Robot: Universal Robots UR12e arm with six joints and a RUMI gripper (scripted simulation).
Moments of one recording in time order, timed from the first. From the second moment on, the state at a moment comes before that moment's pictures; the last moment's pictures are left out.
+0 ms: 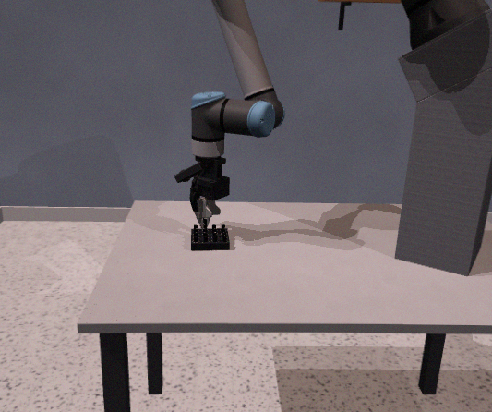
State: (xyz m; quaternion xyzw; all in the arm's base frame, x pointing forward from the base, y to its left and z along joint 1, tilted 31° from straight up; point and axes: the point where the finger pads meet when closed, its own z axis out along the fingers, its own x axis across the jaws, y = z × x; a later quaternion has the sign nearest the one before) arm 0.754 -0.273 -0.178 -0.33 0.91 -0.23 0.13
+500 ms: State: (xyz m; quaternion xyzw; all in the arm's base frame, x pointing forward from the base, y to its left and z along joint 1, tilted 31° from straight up) arm 0.754 -0.273 -0.178 -0.35 0.90 -0.24 0.13
